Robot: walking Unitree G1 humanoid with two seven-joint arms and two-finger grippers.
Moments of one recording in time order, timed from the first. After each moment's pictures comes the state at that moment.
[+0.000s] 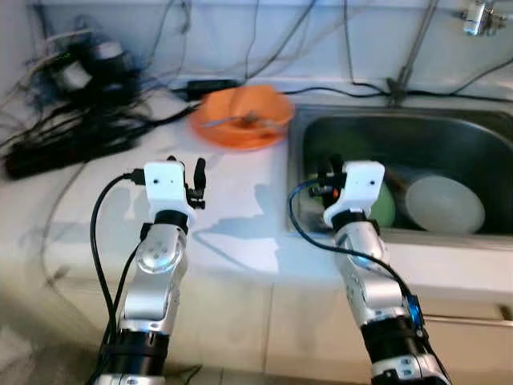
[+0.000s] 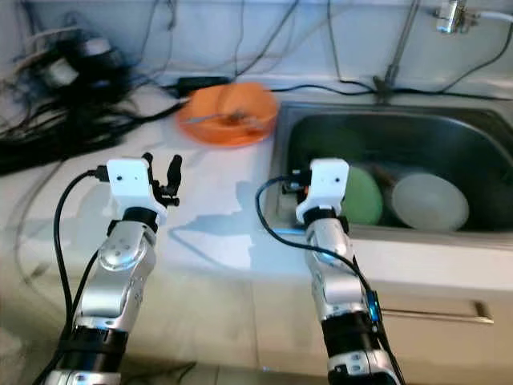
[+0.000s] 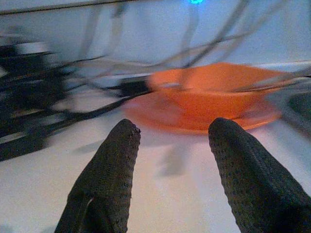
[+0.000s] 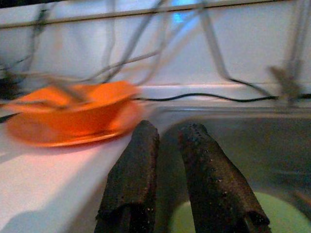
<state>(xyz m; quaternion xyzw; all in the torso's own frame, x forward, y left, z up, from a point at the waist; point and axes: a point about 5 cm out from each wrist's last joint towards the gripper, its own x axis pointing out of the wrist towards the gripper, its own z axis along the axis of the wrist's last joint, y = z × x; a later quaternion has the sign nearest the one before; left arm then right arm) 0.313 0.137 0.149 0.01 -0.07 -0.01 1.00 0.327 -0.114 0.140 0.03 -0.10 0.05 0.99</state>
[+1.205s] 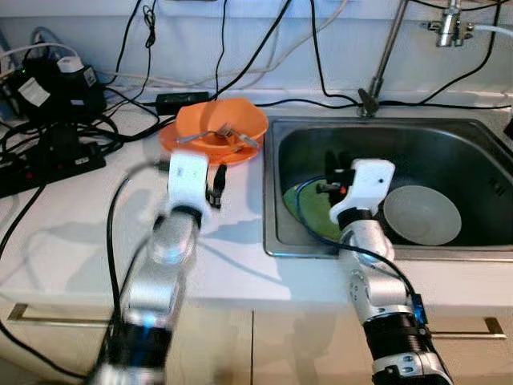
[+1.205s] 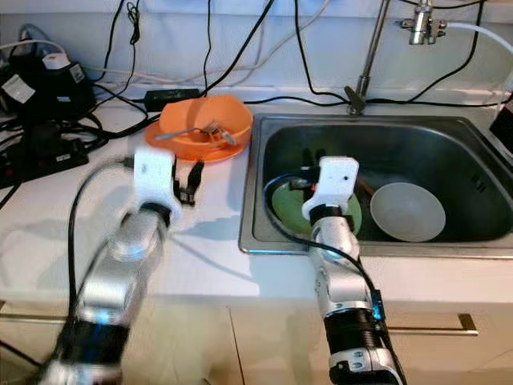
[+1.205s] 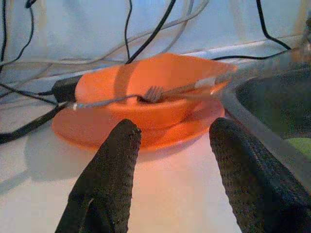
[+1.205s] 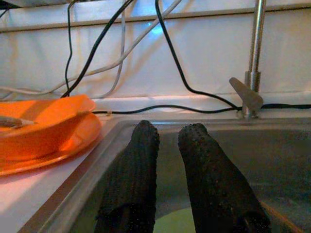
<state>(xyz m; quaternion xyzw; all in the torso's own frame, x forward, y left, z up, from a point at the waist) 0.322 0.125 0.168 0.06 0.00 -0.06 1.00 0.329 -0.120 0.141 0.04 -0.10 0.04 0.99</state>
